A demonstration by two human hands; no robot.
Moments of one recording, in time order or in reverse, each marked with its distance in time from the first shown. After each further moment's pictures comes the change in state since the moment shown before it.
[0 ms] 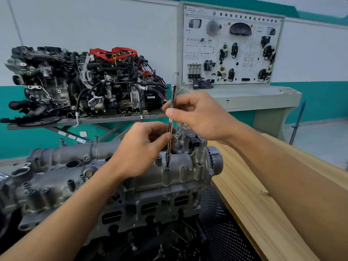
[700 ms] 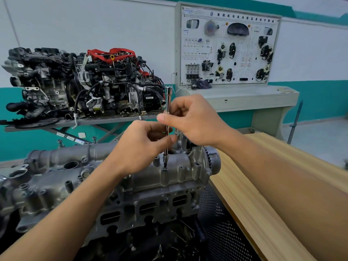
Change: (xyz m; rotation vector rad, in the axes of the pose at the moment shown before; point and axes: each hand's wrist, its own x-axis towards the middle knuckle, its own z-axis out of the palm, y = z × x) left_hand 0.006 0.002 -0.001 0.053 -0.012 -0.047; right_hand -0.004 -0.004 0.009 -0.097 0.050 -0.019
